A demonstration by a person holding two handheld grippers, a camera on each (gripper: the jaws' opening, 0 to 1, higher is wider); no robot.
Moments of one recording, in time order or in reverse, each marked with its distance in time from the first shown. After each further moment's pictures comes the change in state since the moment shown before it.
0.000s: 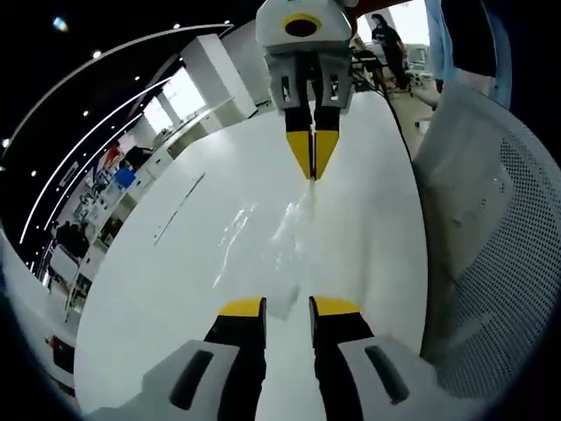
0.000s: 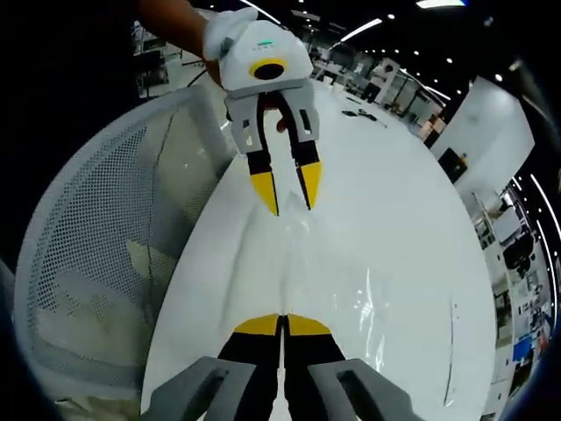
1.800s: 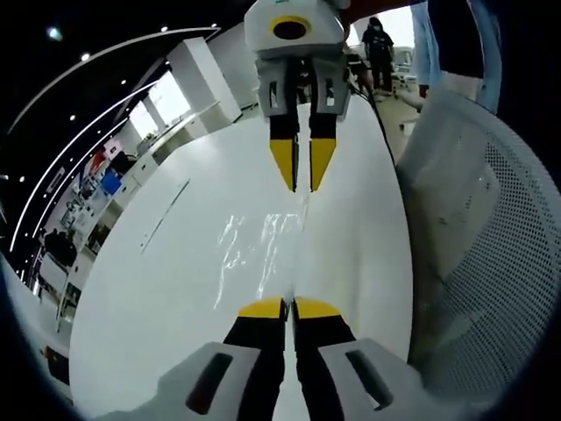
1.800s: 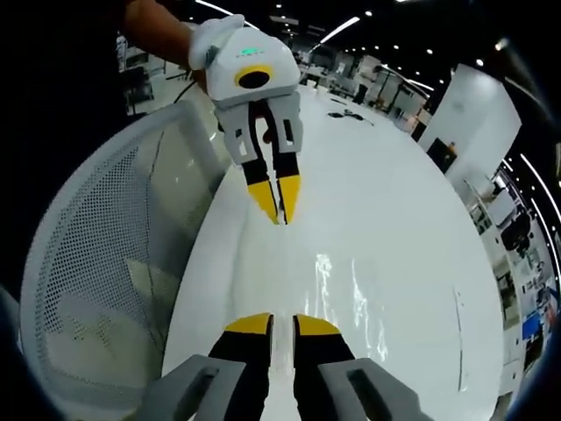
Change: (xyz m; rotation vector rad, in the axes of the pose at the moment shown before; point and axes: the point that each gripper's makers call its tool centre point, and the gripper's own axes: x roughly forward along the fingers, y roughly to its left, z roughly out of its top) left arm -0.002 -0.012 0.008 0.018 -0.019 -0.080; right arm 0.002 0.007 0.012 0.092 -0.040 -0.022
